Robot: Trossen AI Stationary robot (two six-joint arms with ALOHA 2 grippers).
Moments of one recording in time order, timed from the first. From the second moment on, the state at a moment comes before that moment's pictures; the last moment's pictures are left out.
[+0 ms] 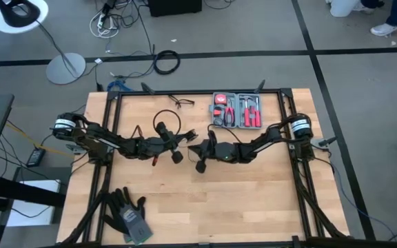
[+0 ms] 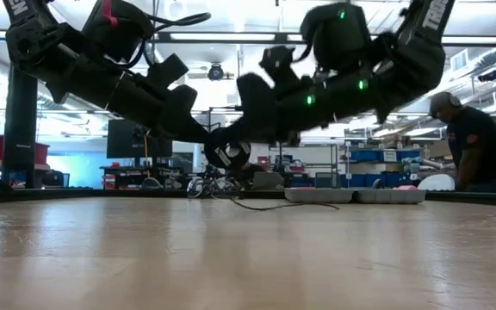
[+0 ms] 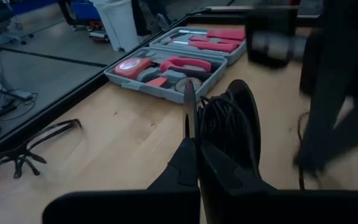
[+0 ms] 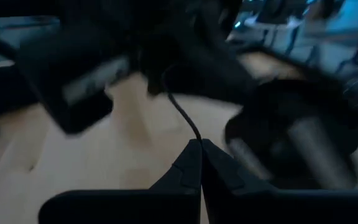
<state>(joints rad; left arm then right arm) -0.05 1.53 0.45 0.72 -0.59 -0.11 0.10 1.98 0.85 0.92 0.43 0.13</state>
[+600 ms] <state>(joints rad) -0.05 1.53 0.45 0.82 -0.45 -0.13 0.08 1.71 0.85 0.16 0.75 0.34</state>
